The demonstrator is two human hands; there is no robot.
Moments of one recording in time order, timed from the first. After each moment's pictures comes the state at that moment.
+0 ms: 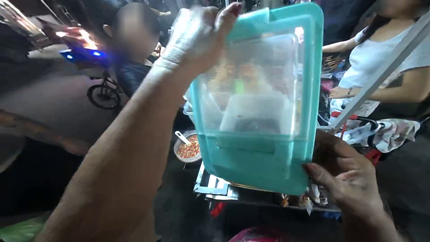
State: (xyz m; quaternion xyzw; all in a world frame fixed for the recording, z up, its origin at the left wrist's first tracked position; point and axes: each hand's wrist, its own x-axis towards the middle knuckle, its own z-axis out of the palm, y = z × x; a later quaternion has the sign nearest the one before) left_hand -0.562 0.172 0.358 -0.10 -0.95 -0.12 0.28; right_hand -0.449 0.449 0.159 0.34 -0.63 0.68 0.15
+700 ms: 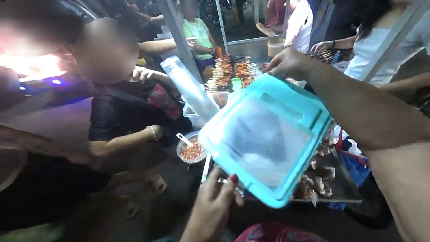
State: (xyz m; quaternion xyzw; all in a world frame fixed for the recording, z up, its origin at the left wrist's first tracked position) left_hand -0.360 0.176 0.164 0.02 -0.76 -0.64 0.01; right_hand -0.696 0.407 0.254 0.20 -0.88 0.43 -0.01
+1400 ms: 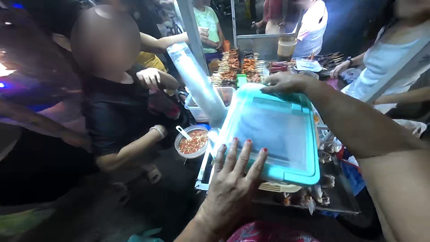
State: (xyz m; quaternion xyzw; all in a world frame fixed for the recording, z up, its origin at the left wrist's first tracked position) left_hand -0.406 0.197 0.138 -0.22 -0.92 -0.02 0.32; right_hand -0.715 0.382 0.218 0.37 -0.89 0.24 -0.12
